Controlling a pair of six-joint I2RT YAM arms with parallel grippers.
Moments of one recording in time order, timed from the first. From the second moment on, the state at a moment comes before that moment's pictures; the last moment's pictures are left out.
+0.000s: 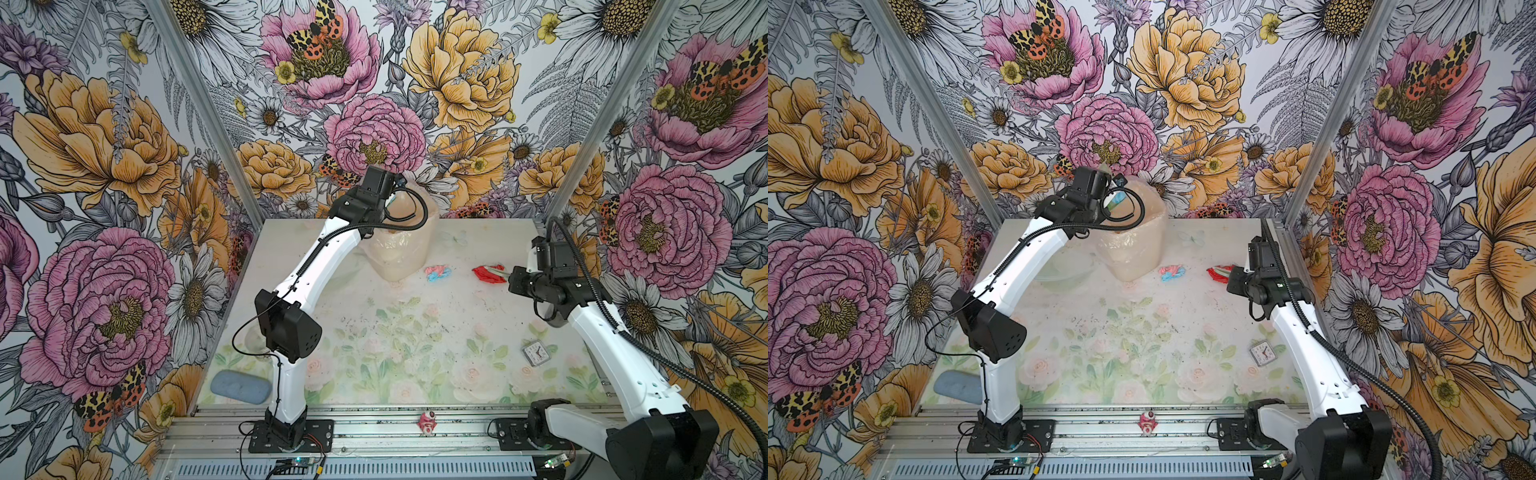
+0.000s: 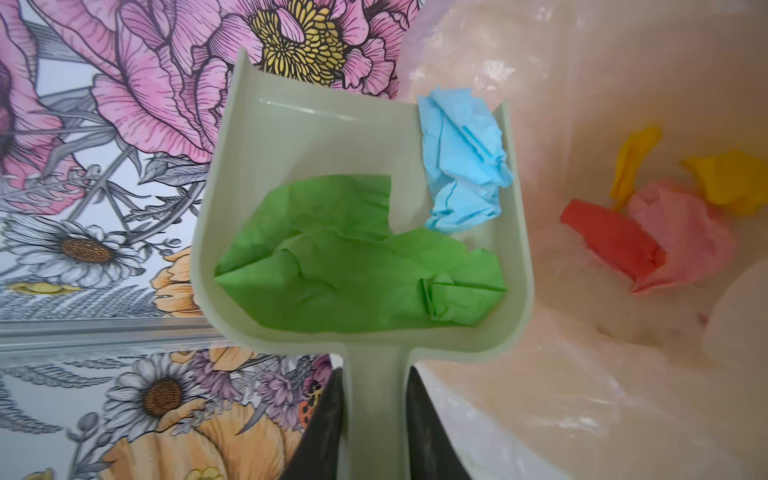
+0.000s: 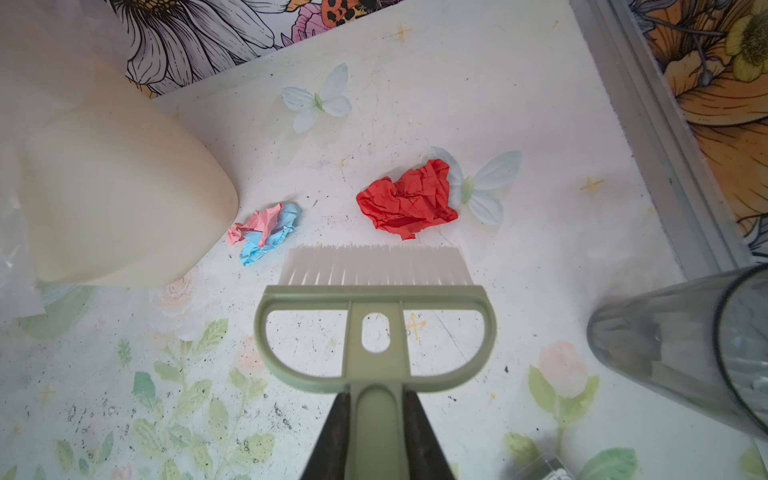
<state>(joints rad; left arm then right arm) -0.53 2.00 2.23 -0.87 -0.62 0.64 0.09 1.16 1.09 -0.79 -0.03 0.33</state>
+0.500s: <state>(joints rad) -0.56 2.01 2.24 -0.87 -0.72 0.90 0.09 1.10 1.06 -0.79 -0.03 0.33</state>
